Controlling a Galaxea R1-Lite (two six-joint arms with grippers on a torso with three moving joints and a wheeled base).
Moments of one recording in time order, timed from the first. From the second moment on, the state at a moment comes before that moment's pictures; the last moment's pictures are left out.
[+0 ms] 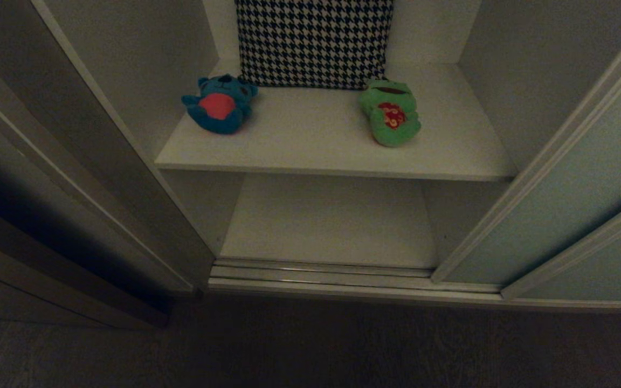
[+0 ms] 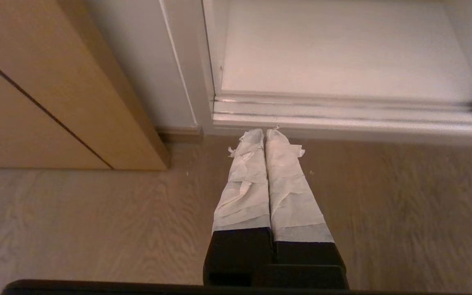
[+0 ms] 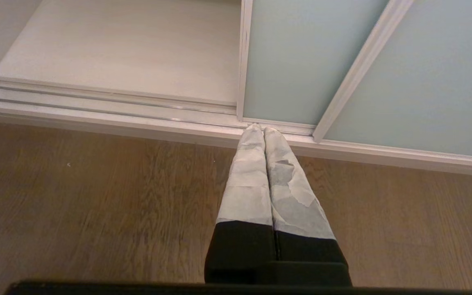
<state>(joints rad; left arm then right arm) 0.01 0.01 -0.03 0.00 -0.06 0.01 0.00 0.00 0.00 0.00 0.00 -0.01</state>
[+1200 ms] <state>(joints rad) -0.01 0.67 -0.77 -0.07 -0.13 0.10 0.00 0.00 0.00 0.00 0.00 -0.01</state>
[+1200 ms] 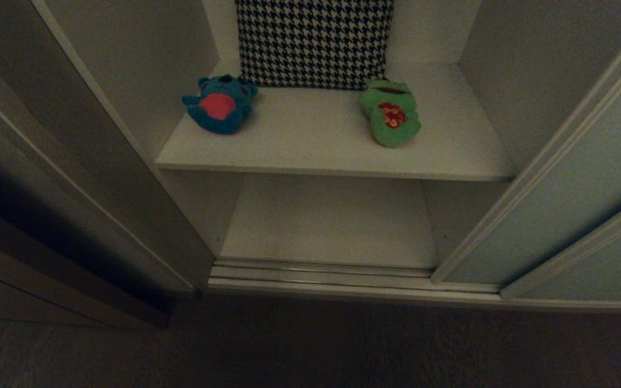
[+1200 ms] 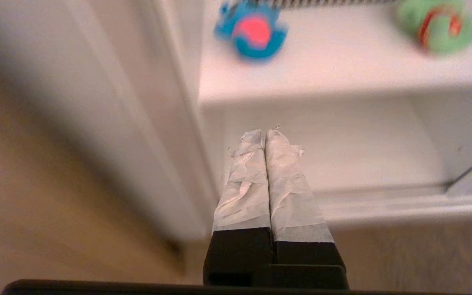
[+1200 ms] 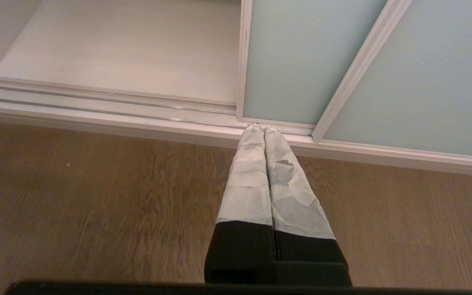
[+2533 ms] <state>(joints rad) -0.17 2.07 -1.92 -0.19 -0.02 -0.10 0.00 0.00 0.00 0.00 0.00 -0.01</state>
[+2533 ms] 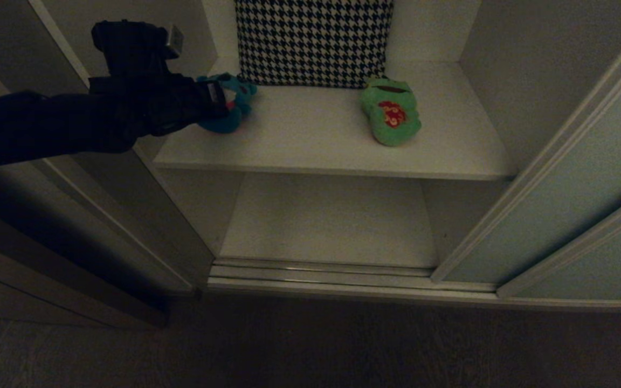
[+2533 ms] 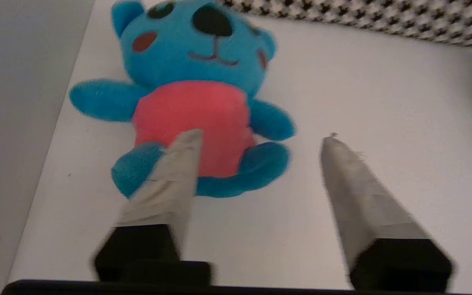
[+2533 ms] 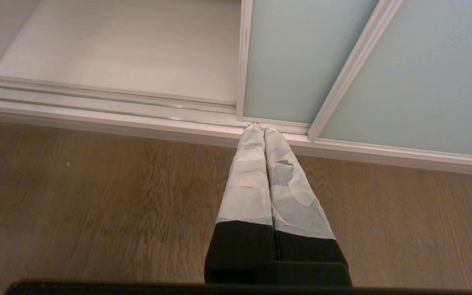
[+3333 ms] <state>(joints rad) -0.17 2.15 -1.93 -0.40 0.18 -0.05 0.00 0.00 0.00 0.00 0.00 -0.01</state>
